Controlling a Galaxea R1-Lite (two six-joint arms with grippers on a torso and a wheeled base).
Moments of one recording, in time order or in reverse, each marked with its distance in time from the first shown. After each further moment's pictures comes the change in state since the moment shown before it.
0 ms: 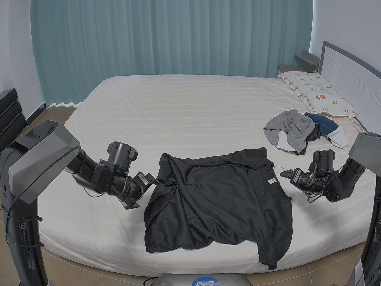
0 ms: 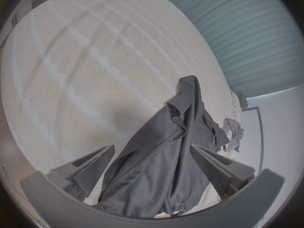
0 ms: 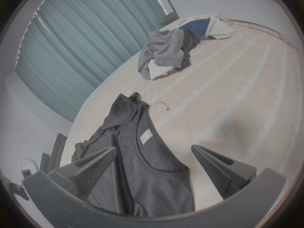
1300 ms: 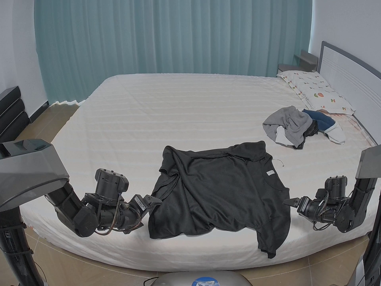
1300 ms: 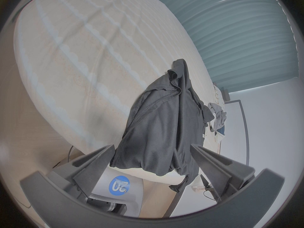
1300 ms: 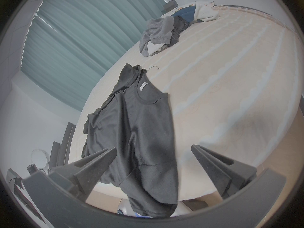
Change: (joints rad) left arm -0.093 -0.136 0.454 -0.444 -0.022 -0.075; right arm -0.004 -0.058 0.438 -0.323 0.119 0.001
